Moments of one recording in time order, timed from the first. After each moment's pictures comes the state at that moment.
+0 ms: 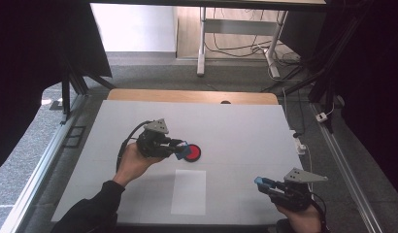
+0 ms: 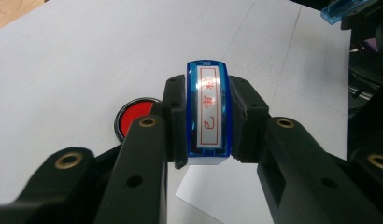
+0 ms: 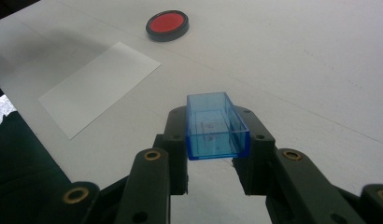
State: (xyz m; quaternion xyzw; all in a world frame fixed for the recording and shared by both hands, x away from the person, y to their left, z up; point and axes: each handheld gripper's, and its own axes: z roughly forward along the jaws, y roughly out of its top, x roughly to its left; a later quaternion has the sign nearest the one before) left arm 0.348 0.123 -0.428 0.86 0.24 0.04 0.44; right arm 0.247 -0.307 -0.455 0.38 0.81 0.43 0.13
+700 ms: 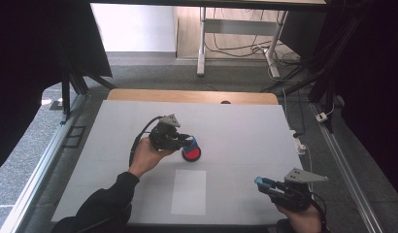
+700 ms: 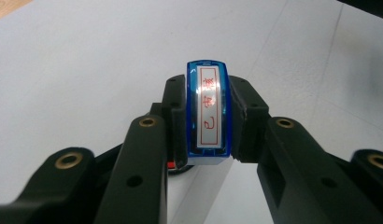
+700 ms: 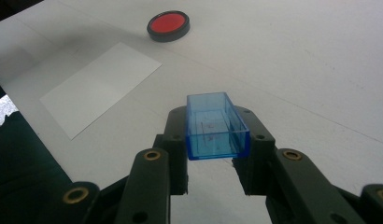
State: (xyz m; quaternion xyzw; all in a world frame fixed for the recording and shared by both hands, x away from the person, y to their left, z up) left arm 0.385 0.099 -0.448 0.86 0.28 0.05 0.42; right arm 0.247 -0.308 -0.455 0.38 0.81 0.44 0.13
